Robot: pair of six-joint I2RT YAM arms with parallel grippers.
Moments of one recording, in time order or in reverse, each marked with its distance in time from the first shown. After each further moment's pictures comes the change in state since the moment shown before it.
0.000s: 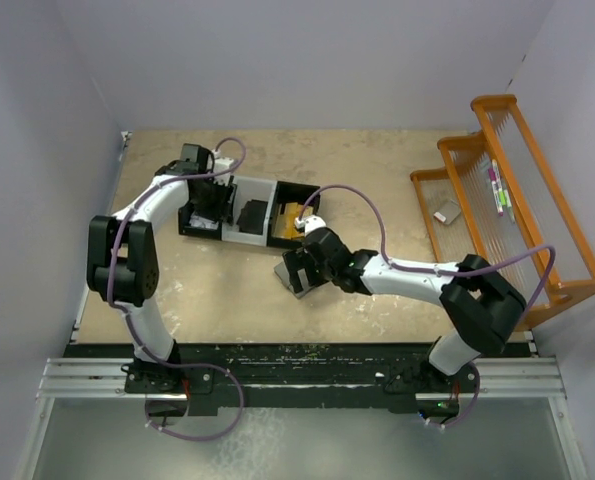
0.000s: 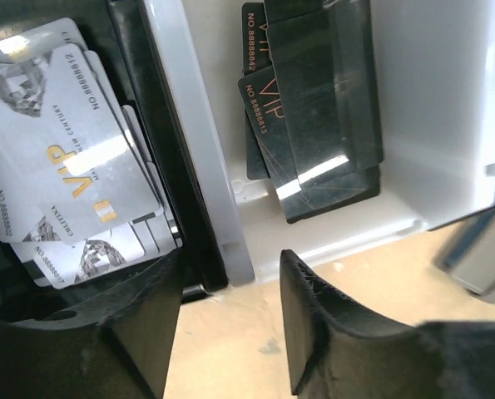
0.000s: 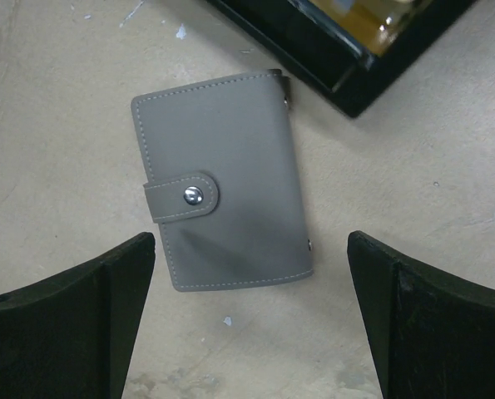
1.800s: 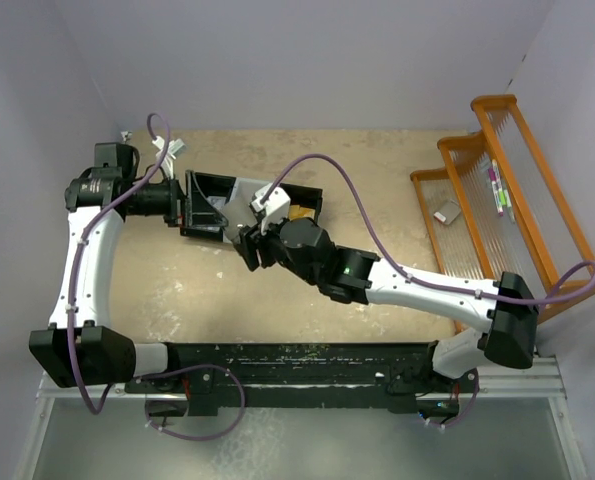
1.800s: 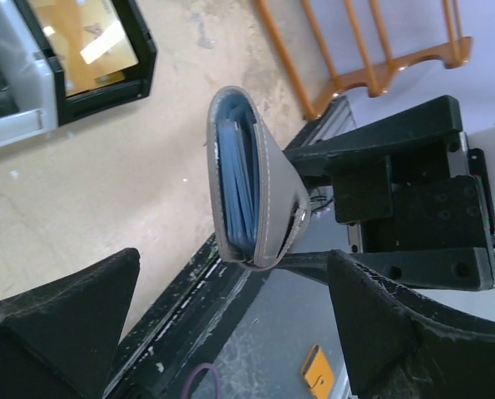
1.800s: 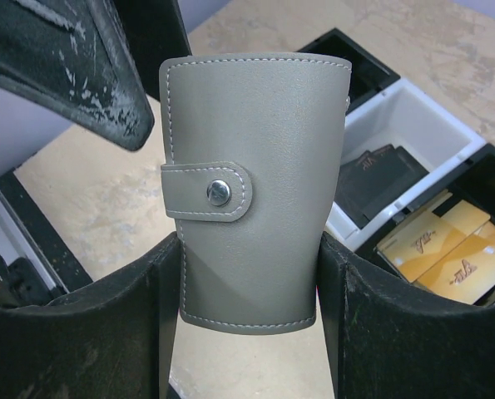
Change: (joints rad) left arm 0.221 -0.545 0.031 -0.497 0.820 -0.084; right arm 0.278 -0.118 0.333 0.130 0.191 -0.184
